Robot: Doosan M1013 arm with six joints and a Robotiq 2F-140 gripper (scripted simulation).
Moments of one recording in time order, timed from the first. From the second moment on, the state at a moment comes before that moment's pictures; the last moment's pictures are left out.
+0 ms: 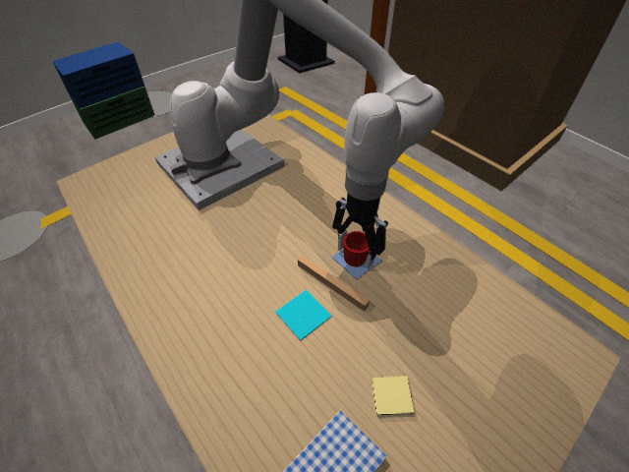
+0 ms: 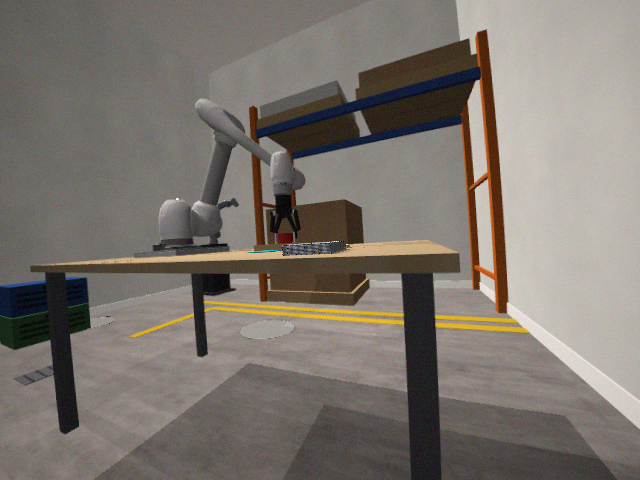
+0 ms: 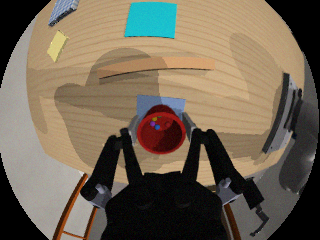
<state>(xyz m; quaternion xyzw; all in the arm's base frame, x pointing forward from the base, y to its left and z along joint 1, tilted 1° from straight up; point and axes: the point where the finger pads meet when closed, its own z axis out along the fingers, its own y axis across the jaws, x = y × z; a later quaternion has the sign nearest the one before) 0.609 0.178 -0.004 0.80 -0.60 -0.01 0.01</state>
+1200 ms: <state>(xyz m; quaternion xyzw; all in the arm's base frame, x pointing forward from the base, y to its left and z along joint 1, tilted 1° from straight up) 0.609 0.178 -0.004 0.80 -0.60 -0.01 0.01</state>
